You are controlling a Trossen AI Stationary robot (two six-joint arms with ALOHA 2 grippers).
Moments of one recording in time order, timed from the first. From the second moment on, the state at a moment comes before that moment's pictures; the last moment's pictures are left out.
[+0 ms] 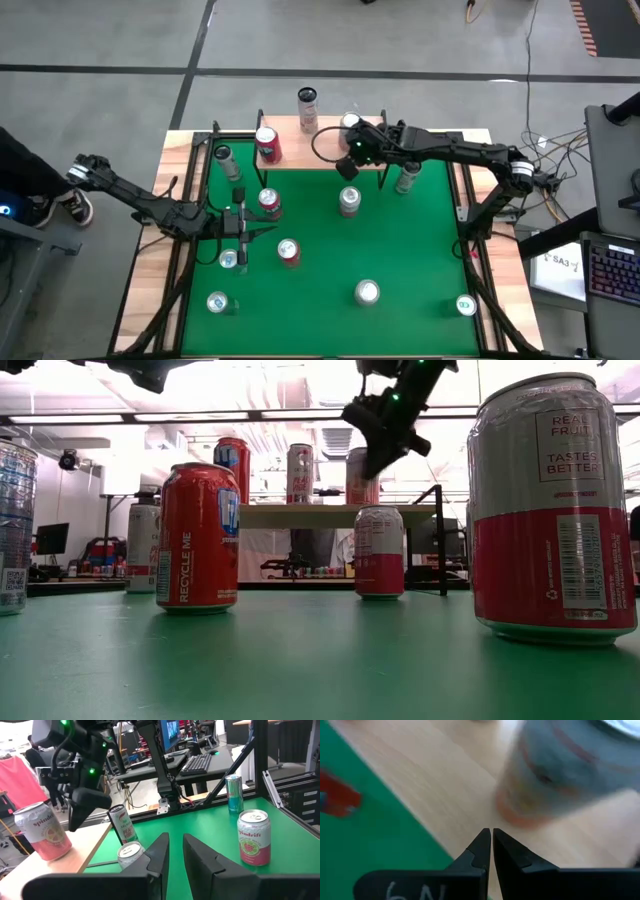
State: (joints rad) left arm -0.42 0.85 0.49 0.29 -0.52 0.21; right arm -0.32 1.64 1.48 -0.76 0.32 0.35
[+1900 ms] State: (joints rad) left arm -0.42 0.85 0.49 0.29 -0.52 0.21; right arm -0.39 1.71 1.48 -0.67 0.38 0.26
